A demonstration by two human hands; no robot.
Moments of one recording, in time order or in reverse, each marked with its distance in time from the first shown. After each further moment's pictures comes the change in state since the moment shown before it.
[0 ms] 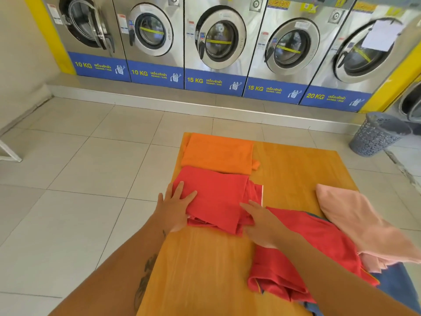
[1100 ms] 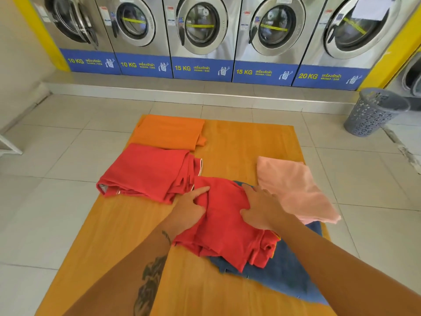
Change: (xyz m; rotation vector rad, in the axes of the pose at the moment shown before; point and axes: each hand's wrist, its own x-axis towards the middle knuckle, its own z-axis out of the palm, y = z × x) left_hand -0.050 0.269 0.024 -1.053 0.042 -0.117; right_hand -0.082 0.184 -0.064 -0.230 0.080 0.008
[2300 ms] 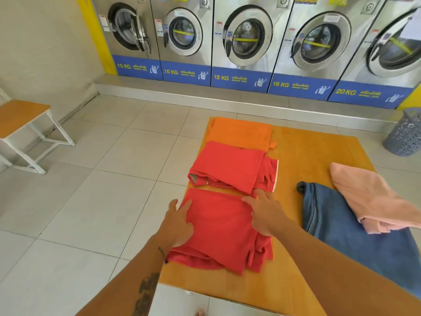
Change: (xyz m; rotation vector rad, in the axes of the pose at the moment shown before) left_hand -0.103 -0.166 -0.219 0.444 0.113 -0.113; right_hand 0.002 -0.230 0.081 -0.148 0.089 -0.174
